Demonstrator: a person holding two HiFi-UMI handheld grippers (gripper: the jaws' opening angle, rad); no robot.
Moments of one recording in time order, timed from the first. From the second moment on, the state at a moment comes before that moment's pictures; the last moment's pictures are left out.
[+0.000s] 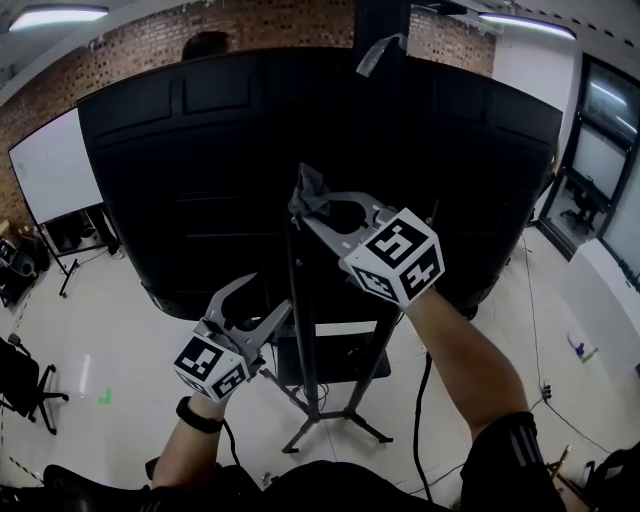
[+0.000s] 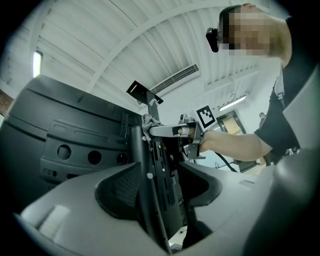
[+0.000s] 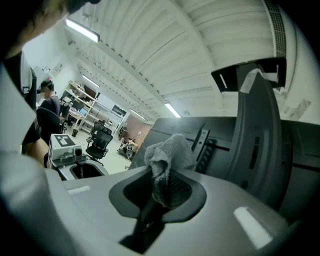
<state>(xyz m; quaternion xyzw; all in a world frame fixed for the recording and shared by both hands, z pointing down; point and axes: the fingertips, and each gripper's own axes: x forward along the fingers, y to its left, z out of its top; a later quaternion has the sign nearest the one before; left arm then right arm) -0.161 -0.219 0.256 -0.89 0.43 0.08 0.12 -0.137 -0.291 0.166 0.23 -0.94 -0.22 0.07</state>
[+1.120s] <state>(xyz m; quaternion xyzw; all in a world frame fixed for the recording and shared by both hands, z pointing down) -0.145 -0.204 0.335 -0.84 0.54 0.05 0.06 -0.139 -0.286 0.304 0.15 -0.96 -0.19 0.14</state>
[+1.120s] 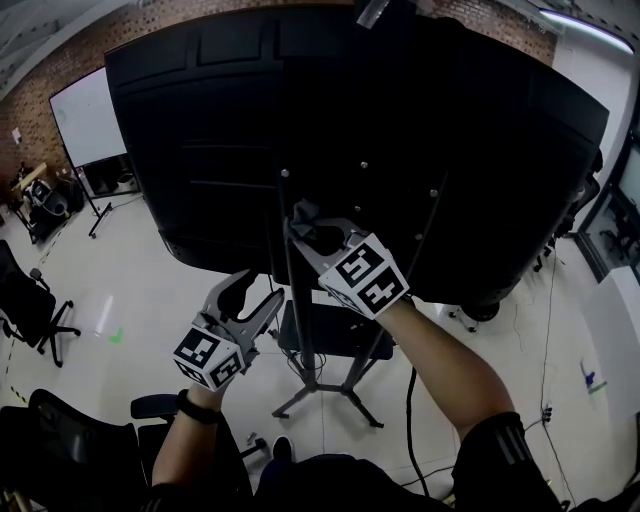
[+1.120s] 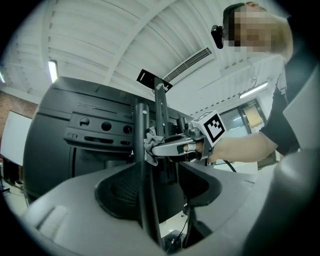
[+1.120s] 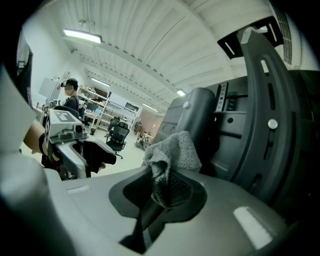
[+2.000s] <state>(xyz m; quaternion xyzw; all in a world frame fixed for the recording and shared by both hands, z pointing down) -0.151 -0.210 0.424 -0.87 0.49 0.02 -0.01 -0.160 -0.272 0.415 0.16 -0.96 -0.16 0.19</state>
